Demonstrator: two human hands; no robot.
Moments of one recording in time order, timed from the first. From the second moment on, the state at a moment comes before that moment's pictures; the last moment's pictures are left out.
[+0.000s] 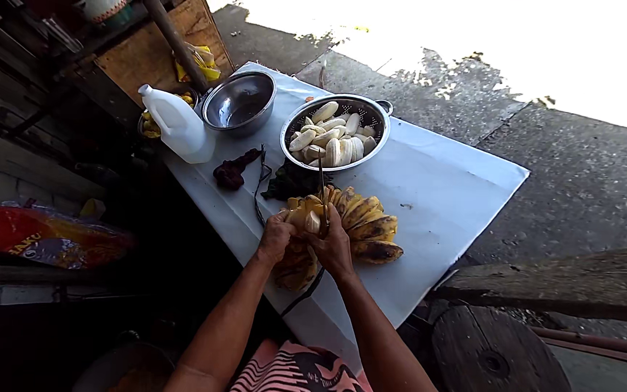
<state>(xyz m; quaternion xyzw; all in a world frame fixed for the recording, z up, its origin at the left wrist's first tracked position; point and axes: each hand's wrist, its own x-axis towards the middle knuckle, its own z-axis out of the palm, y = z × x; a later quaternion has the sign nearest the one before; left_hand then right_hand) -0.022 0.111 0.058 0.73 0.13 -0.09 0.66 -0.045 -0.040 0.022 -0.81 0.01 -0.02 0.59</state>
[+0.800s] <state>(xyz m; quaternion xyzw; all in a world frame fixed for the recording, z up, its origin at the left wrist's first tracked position) 0.090 0.002 0.092 0.92 -0.10 -0.33 0.18 -0.054 -0.145 0.050 -0.82 0.10 0.04 0.56</state>
